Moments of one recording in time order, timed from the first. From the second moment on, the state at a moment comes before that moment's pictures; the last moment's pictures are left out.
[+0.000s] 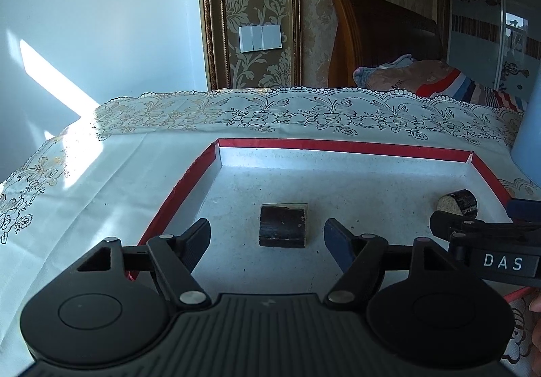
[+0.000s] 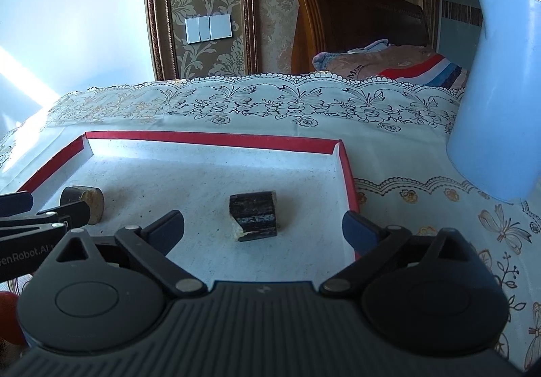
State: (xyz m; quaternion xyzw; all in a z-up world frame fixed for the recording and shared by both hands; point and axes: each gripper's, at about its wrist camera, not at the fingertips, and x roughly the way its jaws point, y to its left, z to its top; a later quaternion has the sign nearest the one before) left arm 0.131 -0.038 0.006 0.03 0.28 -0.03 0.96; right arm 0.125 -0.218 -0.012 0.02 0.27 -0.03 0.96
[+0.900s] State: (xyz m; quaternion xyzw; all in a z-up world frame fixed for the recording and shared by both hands) left arm 0.085 -0.022 0.009 0.02 0.27 -0.04 0.96; right arm 0.073 -0.218 -0.011 0.03 0.27 0.02 0.96
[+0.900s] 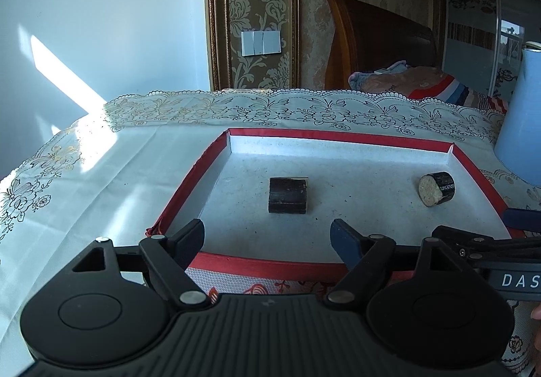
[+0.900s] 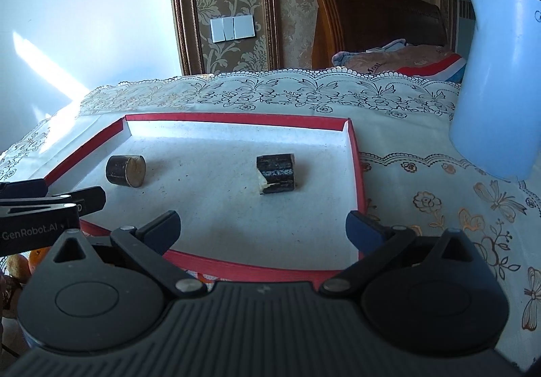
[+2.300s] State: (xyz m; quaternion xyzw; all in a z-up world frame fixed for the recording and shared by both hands) left arm 0.007 0.054 -0.015 -0.05 0.30 -0.02 0.95; right arm 0.030 -0.225 -0.011 0.05 0.26 0.03 0.96
